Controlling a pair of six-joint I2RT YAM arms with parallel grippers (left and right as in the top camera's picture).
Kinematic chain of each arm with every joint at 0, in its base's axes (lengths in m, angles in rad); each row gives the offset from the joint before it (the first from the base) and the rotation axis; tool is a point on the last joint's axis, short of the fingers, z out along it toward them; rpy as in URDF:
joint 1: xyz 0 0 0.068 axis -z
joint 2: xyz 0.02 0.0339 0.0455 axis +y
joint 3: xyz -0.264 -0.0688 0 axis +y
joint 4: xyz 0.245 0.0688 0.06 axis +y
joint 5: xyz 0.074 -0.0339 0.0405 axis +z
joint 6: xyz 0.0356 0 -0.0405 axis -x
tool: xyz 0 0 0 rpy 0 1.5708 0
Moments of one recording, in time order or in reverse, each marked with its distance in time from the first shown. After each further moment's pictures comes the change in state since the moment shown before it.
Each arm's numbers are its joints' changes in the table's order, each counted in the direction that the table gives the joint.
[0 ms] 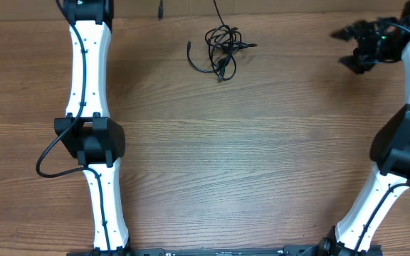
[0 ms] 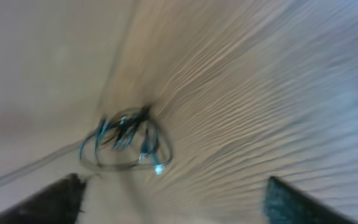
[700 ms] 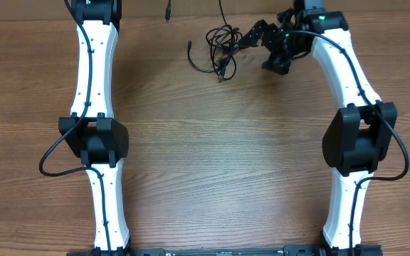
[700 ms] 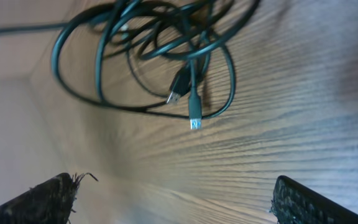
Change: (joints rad) left arm 0.026 0.000 0.000 0.000 0.005 -0.003; right arm -0.441 0.000 0.000 -0.057 -0.176 -0.120
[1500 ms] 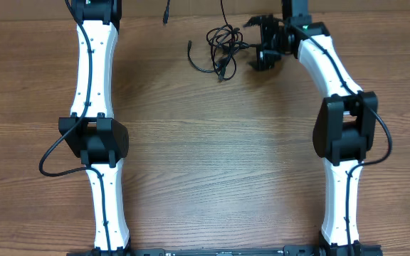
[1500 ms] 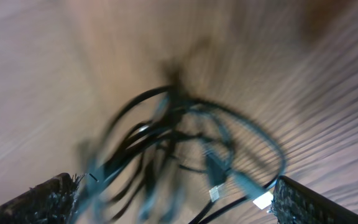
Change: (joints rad) left arm 0.000 0.000 0.000 0.000 -0.064 0.000; right arm -0.009 0.168 0.002 -0.320 -0.047 -0.855
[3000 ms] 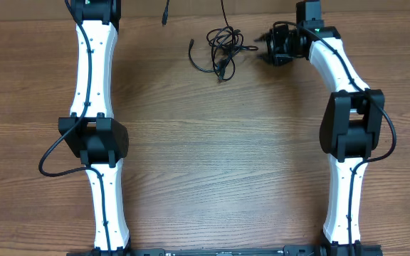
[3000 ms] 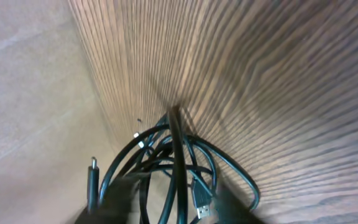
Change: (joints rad) left arm -0.004 0.000 0.000 0.000 -0.019 -0.003; right arm 0.074 0.023 0.010 -0.029 0.067 0.173
